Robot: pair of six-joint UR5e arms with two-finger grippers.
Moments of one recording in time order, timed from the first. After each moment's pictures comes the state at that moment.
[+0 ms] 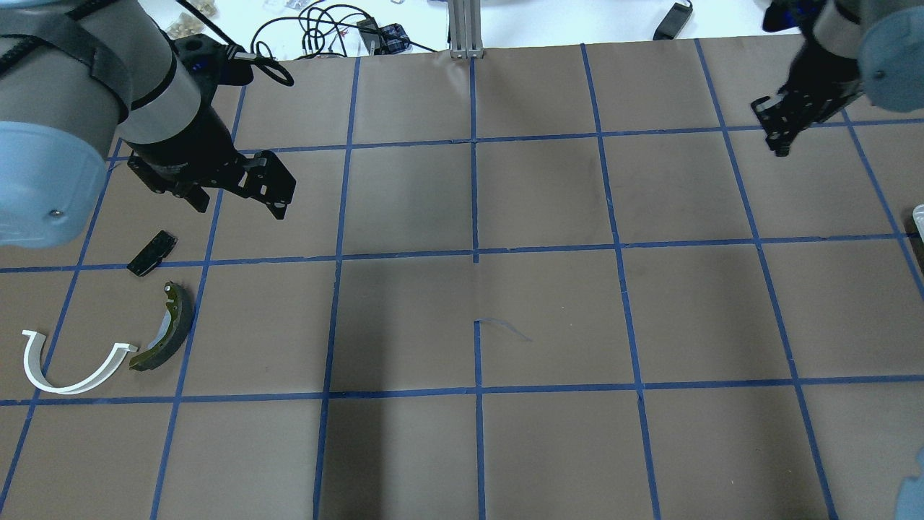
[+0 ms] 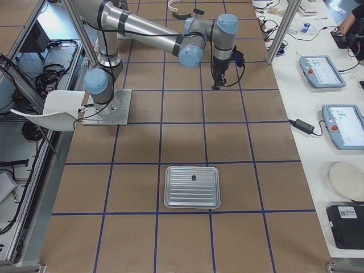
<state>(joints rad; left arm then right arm) -1.56 -1.50 -1.72 -1.47 1.62 0.12 1.39 -1.34 1.58 -1.84 -1.62 -0.27</state>
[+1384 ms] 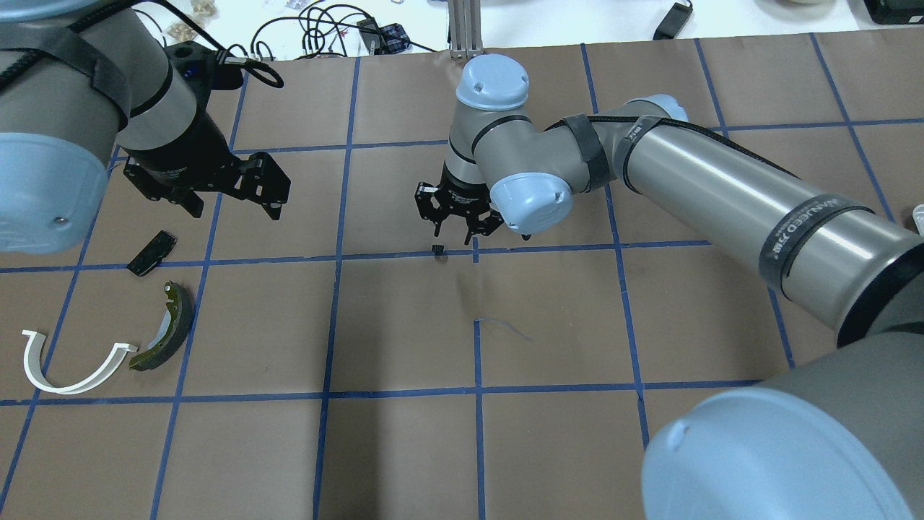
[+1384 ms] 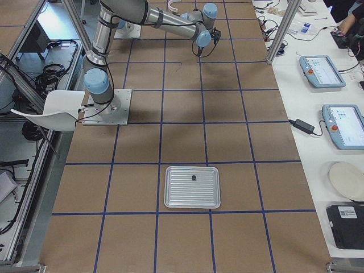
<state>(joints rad) -1.55 -1.50 -1.73 -1.44 1.62 0.08 1.90 -1.05 1.56 -2.11 -1.34 0.58</state>
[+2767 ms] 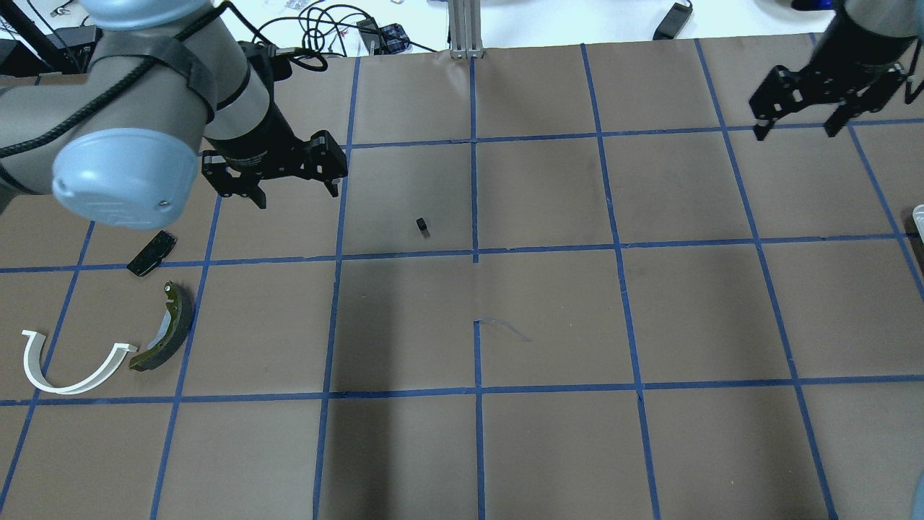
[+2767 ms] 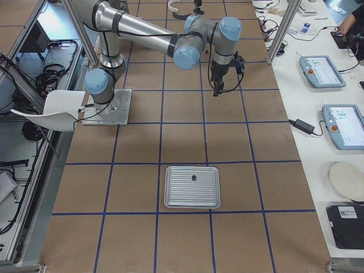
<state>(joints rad) -1.66 -1.70 -1.69 -1.23 1.54 -0.23 1.12 -1.34 1.51 -1.69 -1.59 -0.54</state>
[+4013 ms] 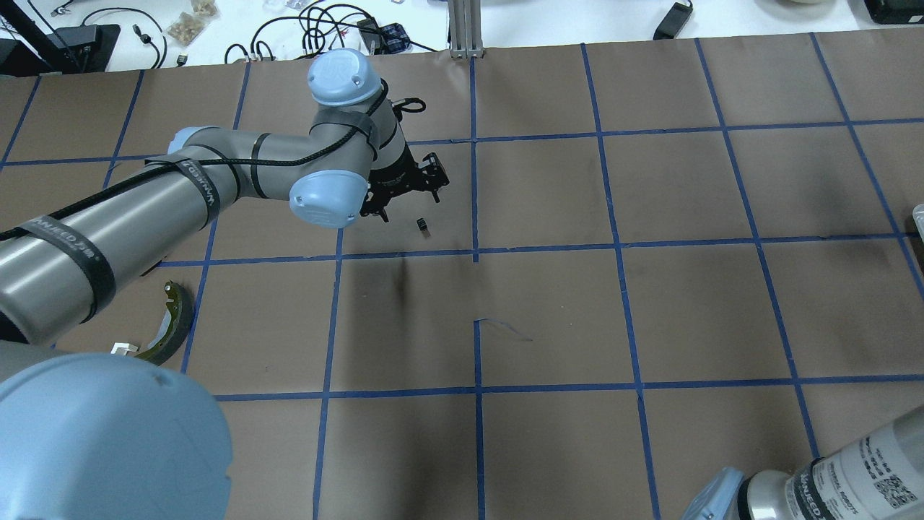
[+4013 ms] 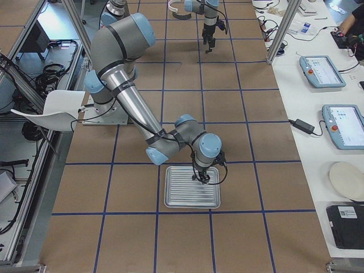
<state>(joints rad) -1.77 -2.14 -1.65 -0.90 1.49 -0.55 0.69 -1.00 1.59 -2.12 -1.61 -1.26</state>
